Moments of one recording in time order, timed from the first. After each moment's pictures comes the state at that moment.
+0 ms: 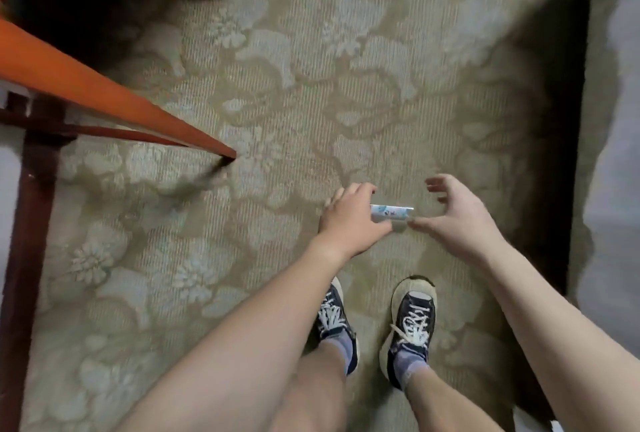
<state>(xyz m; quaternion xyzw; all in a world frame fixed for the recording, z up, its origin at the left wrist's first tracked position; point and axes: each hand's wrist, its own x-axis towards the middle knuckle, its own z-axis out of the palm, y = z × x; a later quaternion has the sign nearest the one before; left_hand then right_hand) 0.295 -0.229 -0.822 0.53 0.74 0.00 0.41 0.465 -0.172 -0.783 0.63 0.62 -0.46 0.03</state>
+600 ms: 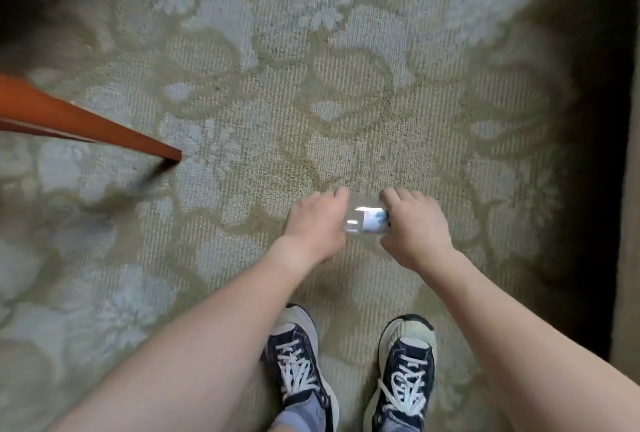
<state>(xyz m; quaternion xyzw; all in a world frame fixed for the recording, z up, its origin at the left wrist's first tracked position) 0.285 -0.198 -0.987 0.65 0.69 -0.07 0.30 0.455 -0.151 -1.000 0.48 0.83 -0.23 0.14</state>
